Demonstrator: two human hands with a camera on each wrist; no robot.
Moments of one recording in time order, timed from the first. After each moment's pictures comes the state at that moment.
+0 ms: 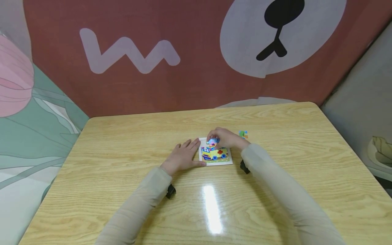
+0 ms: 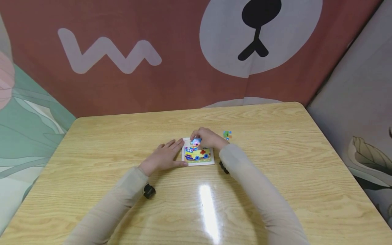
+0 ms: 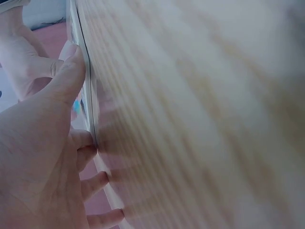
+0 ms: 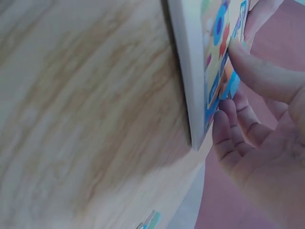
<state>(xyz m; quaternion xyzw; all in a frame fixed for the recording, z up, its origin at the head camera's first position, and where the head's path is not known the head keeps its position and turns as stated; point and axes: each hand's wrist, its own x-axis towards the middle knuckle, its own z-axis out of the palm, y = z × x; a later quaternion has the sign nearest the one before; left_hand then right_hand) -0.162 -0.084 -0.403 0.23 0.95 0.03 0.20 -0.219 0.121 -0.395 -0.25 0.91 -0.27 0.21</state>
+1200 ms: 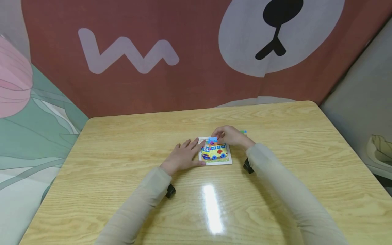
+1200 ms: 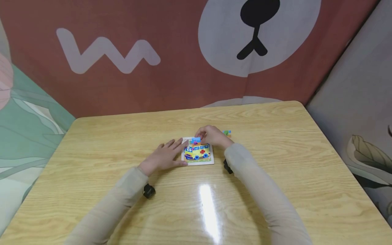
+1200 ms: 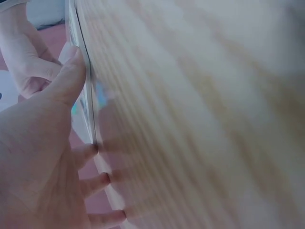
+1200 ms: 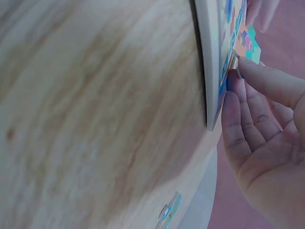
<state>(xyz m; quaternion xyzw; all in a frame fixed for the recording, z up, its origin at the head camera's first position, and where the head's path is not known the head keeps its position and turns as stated) -0.162 -0.084 -0.402 0.25 0.95 0.04 0.20 -0.217 0.136 -0.393 -0.18 0.89 -0.37 0.21</state>
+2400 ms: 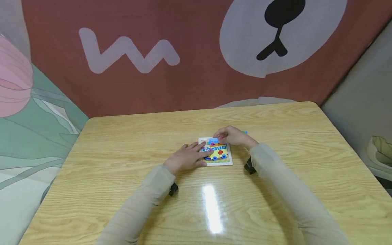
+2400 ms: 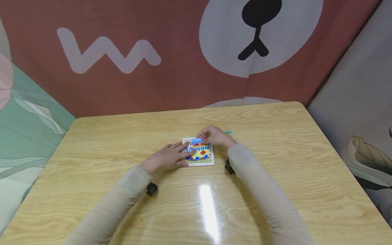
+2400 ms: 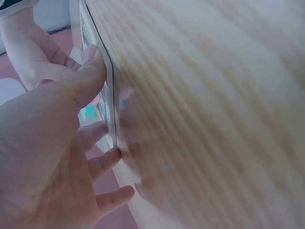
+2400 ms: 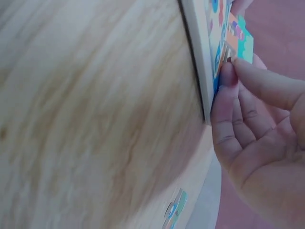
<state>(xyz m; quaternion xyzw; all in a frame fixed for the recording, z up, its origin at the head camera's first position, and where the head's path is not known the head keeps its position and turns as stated) -0.161 -0.076 -0.392 0.33 0.92 -0.01 0.22 -0.220 0.144 -0.396 -0.17 0.87 -0.40 0.23</state>
